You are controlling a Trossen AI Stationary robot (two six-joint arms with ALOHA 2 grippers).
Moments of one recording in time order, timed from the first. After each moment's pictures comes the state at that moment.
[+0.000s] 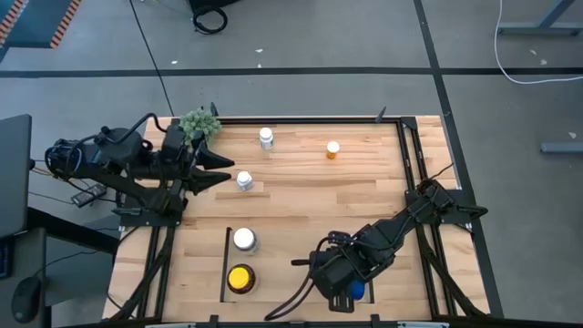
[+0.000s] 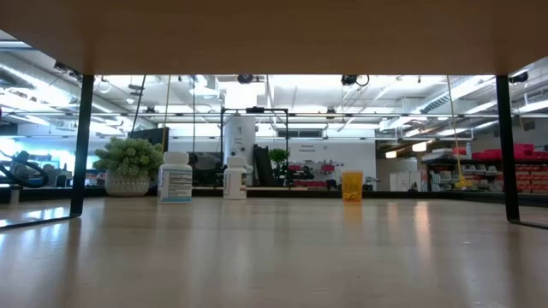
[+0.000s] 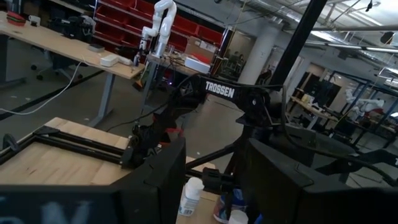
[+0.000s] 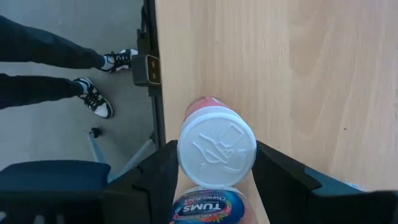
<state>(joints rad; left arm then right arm) -0.28 0.96 1.35 -0.34 -0.25 -0.37 0.60 2.06 2.28 -1.44 0.01 0.71</state>
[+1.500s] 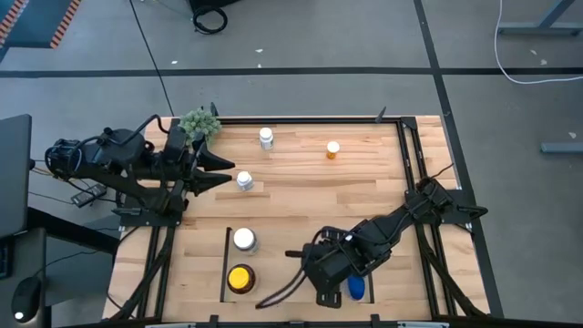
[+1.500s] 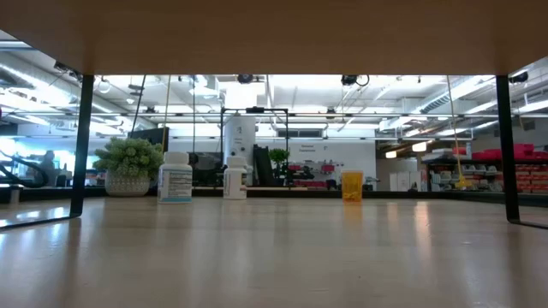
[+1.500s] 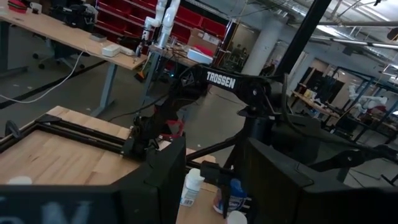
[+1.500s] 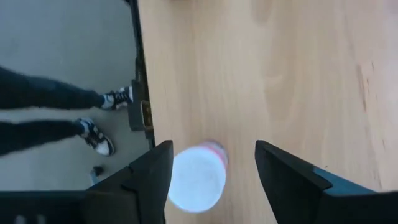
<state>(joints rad) -0.28 0.96 1.35 -0.37 -0.25 -0.40 0.57 2.06 2.29 -1.36 0.11 0.75</state>
